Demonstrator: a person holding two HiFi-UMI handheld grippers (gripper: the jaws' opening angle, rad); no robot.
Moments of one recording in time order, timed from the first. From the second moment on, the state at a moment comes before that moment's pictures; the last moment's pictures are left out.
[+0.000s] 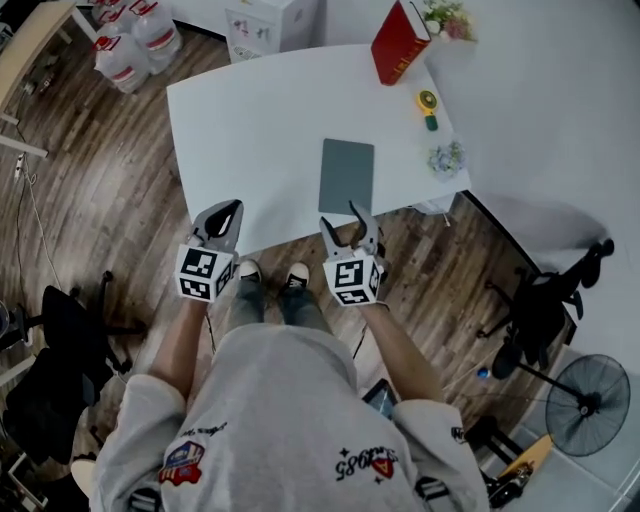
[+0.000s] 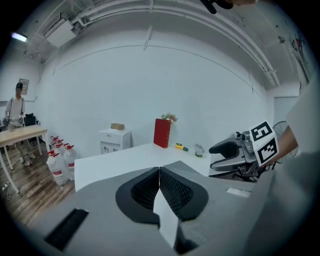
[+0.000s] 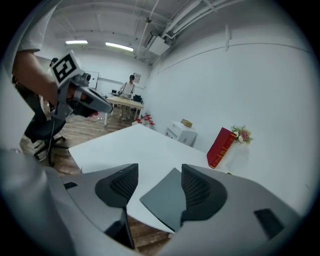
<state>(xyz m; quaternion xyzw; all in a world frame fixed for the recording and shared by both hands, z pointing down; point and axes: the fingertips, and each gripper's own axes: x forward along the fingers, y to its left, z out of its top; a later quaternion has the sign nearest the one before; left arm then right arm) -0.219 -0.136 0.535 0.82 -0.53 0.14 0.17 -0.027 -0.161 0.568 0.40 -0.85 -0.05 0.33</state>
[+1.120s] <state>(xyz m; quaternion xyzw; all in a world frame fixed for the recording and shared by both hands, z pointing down) -0.322 -0.083 0.618 0.76 -0.58 0.17 0.24 -0.034 -0.193 0.751 0.31 -0.74 -0.17 0.58</state>
